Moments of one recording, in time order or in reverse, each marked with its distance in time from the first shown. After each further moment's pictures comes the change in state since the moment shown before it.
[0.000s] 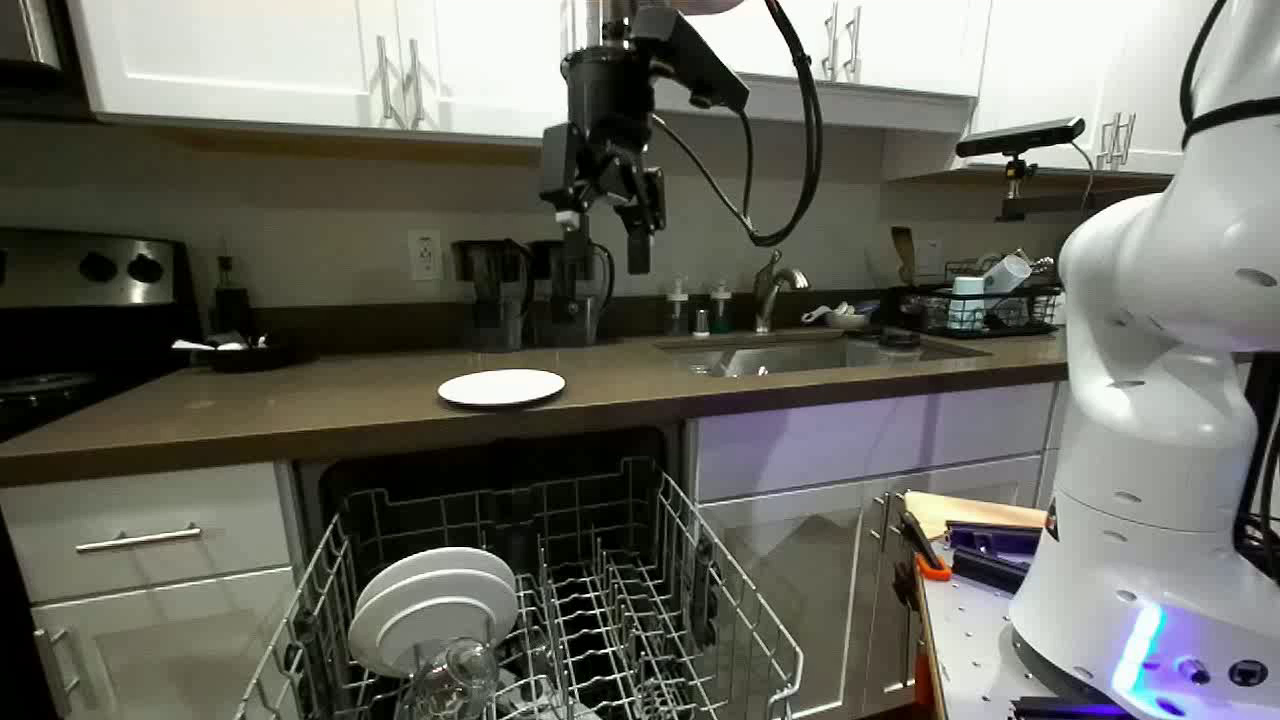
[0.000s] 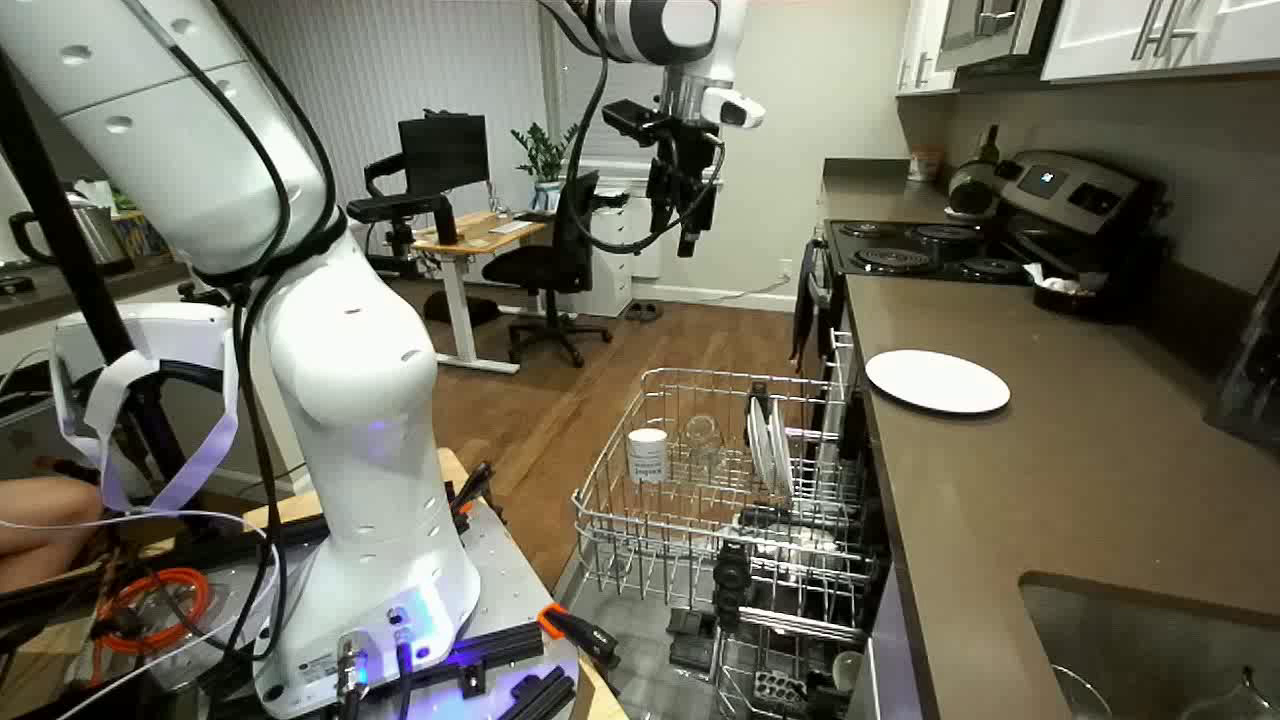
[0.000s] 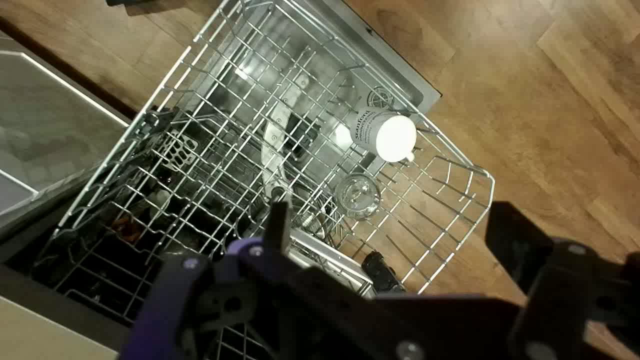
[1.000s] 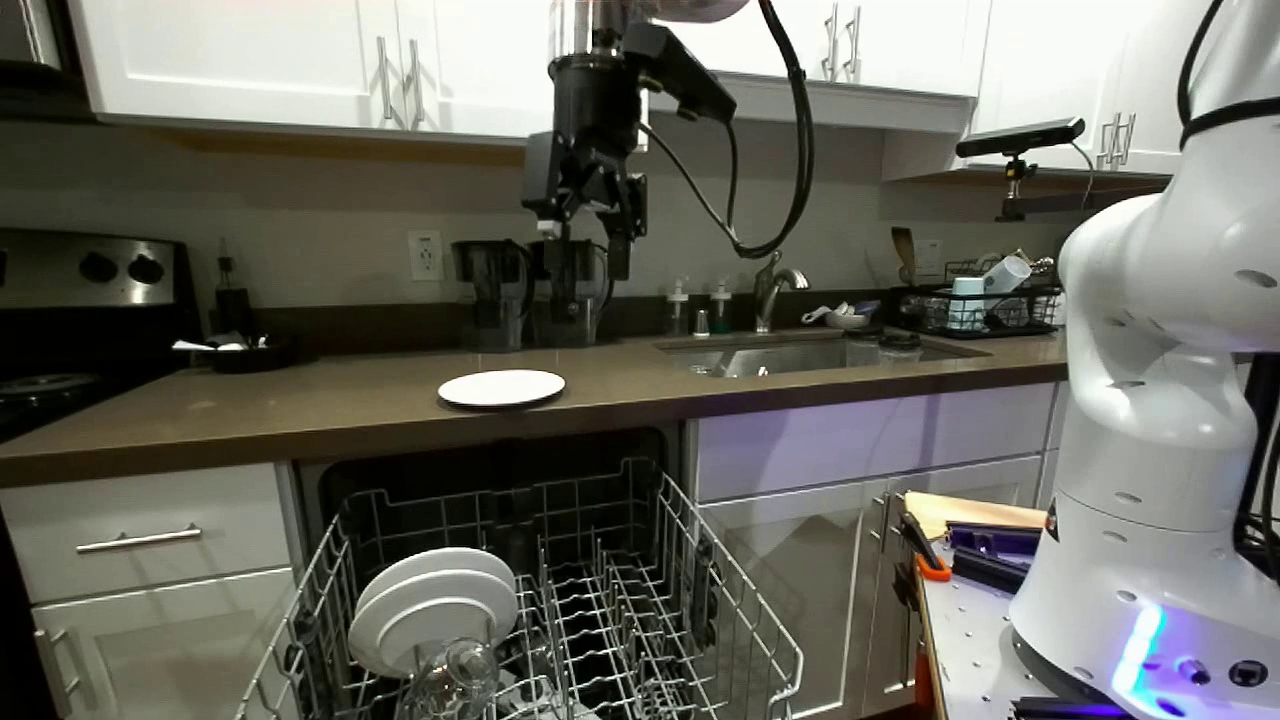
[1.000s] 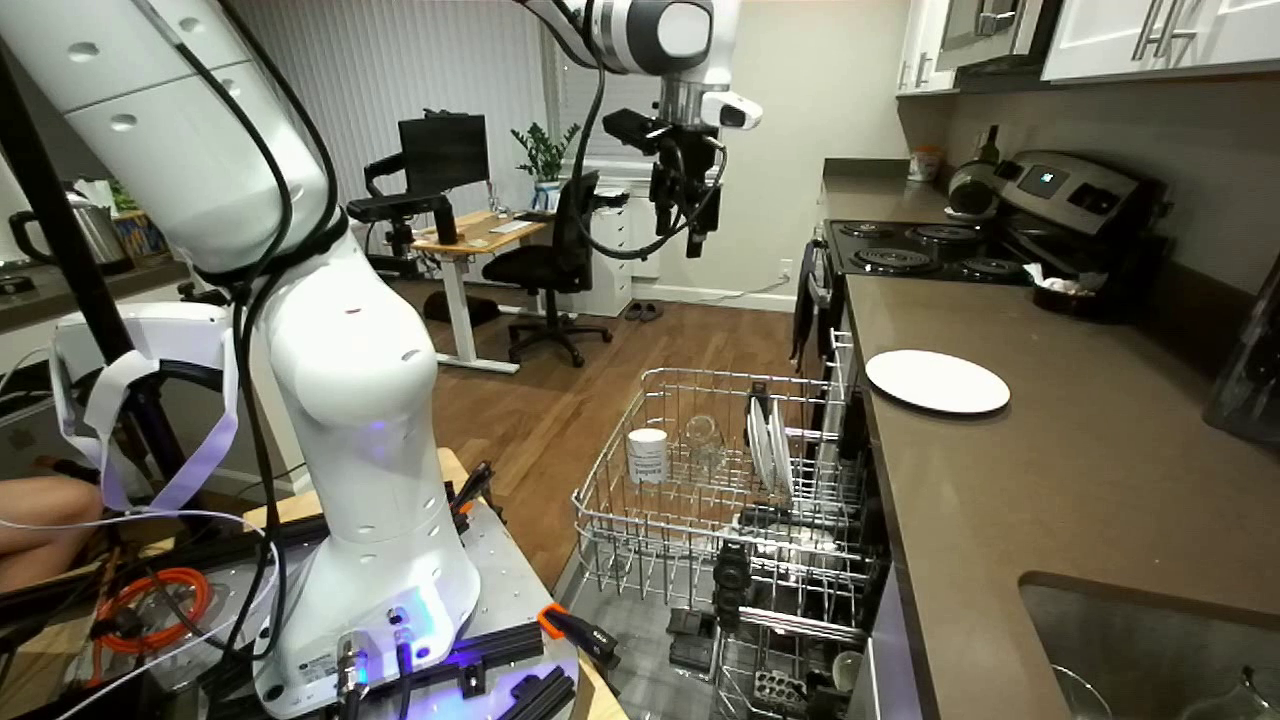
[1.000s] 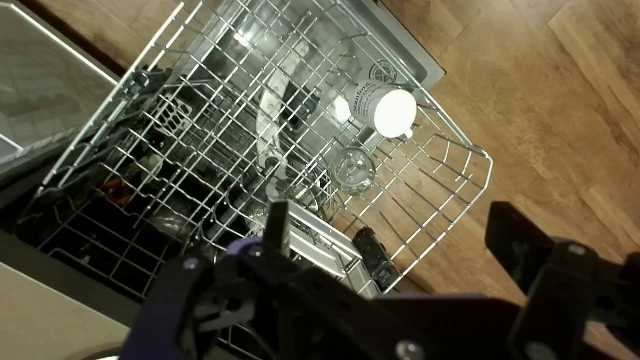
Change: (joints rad) arm 0.003 0.015 0.026 -0.014 -0.023 0.099 -0.022
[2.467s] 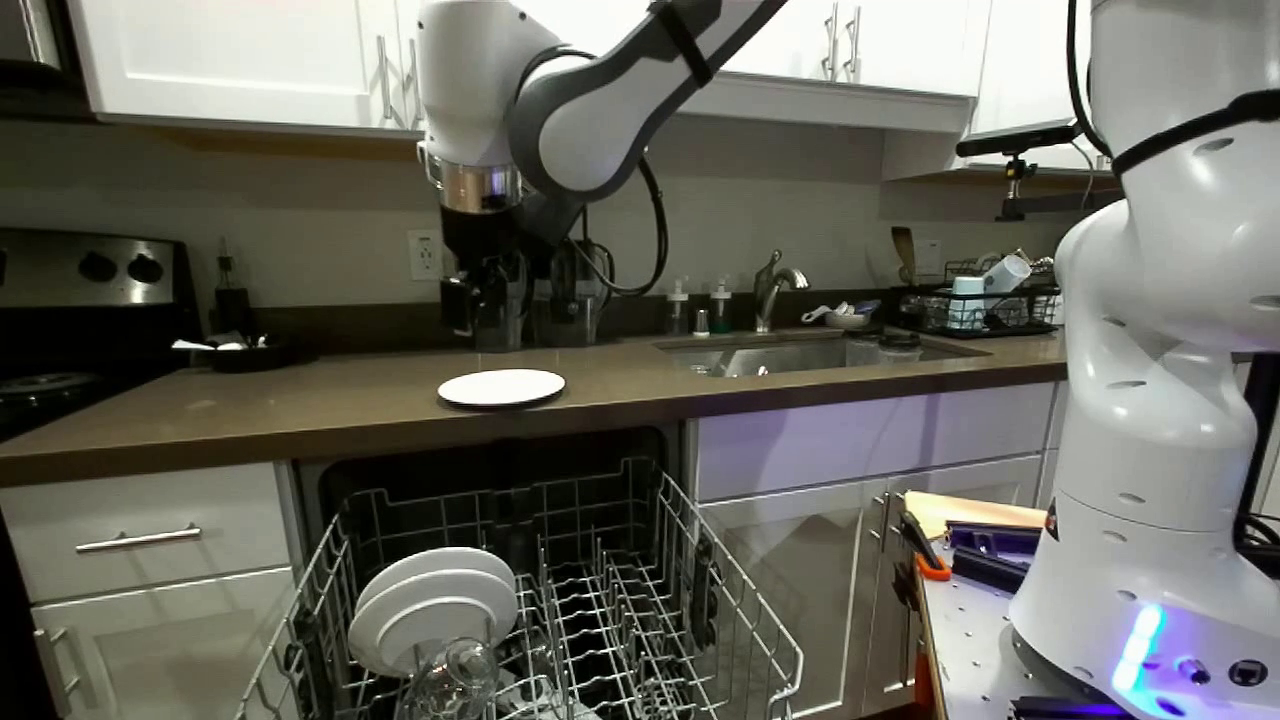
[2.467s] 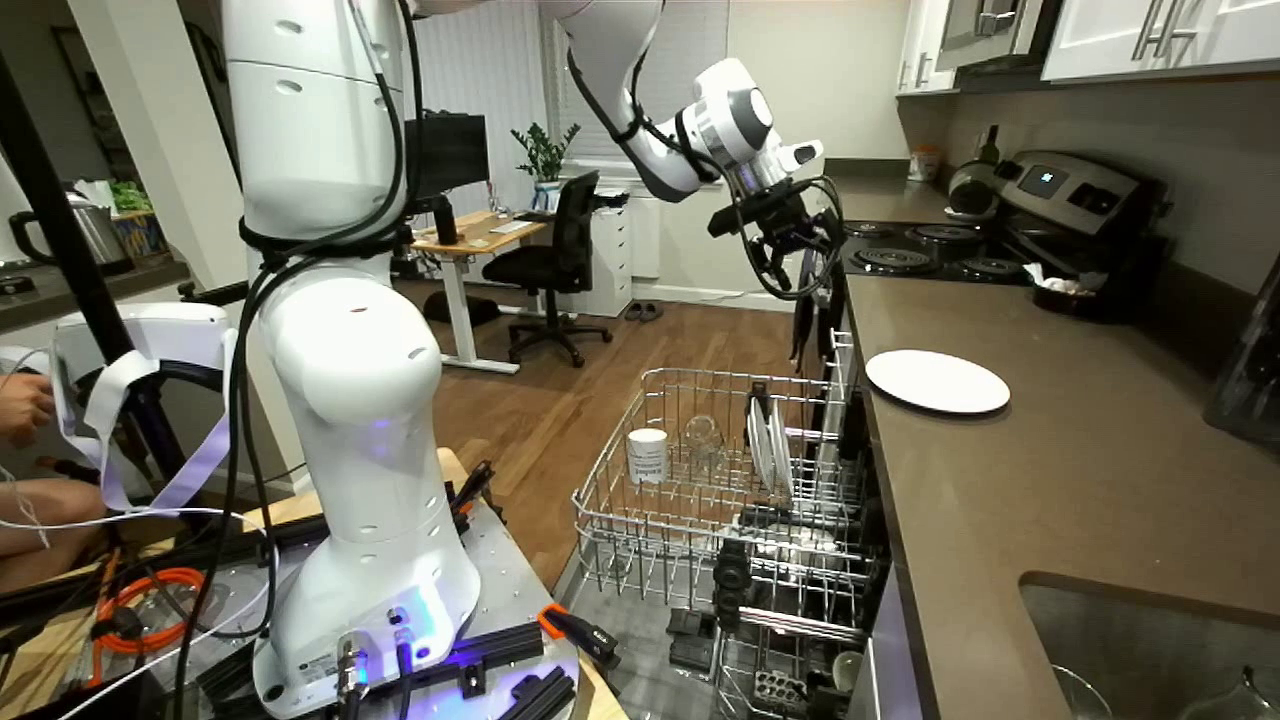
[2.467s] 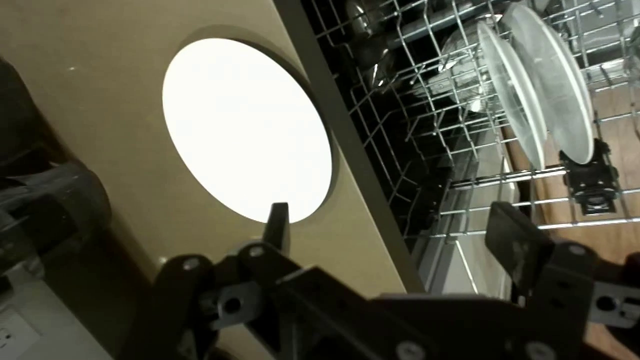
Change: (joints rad) arm 0.035 0.475 -0.066 0.266 -0.857 0.380 0.104
